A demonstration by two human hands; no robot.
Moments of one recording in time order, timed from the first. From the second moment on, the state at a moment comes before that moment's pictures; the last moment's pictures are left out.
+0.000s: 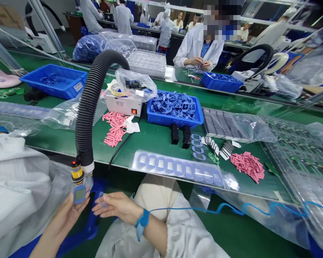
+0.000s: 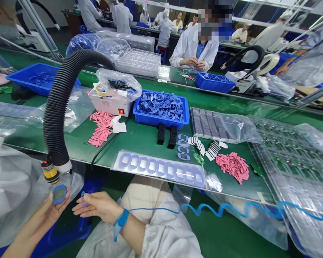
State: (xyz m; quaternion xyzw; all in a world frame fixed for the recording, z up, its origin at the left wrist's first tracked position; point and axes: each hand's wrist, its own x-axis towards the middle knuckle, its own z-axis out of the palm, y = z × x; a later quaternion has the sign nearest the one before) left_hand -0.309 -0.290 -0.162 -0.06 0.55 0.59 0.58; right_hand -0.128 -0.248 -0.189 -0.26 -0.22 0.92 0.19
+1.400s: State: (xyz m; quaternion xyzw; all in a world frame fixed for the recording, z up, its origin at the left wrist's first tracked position) left_hand -0.003 -0.265 -0.027 -0.05 0.28 0.42 0.86; right_hand 0.119 -0.281 -0.053 -0.19 -0.11 0.75 0.63
